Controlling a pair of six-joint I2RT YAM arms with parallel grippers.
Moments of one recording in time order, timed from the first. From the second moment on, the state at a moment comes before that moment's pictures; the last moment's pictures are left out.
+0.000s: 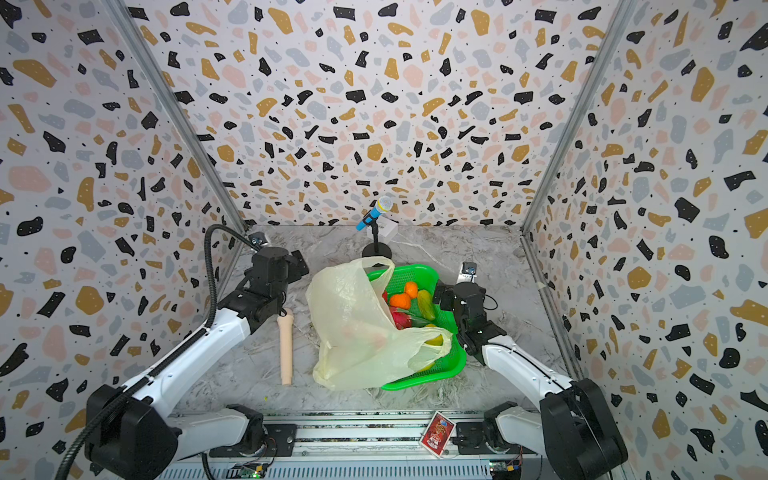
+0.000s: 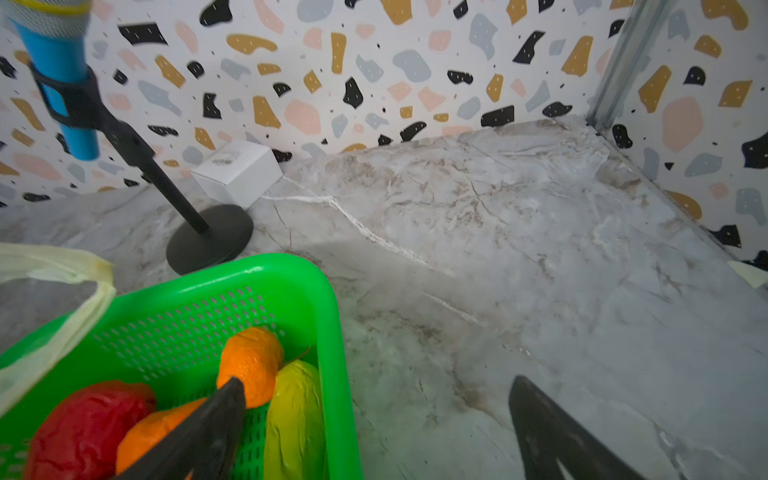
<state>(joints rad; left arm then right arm) -0.41 1.22 1.03 -0.28 -0.55 -0.47 0.40 1.18 0.56 0.19 0.33 0.30</state>
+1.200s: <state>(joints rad) -0.82 1.69 1.50 -0.82 -0.33 -0.52 0.36 1.18 0.56 0.08 0.36 0.27</state>
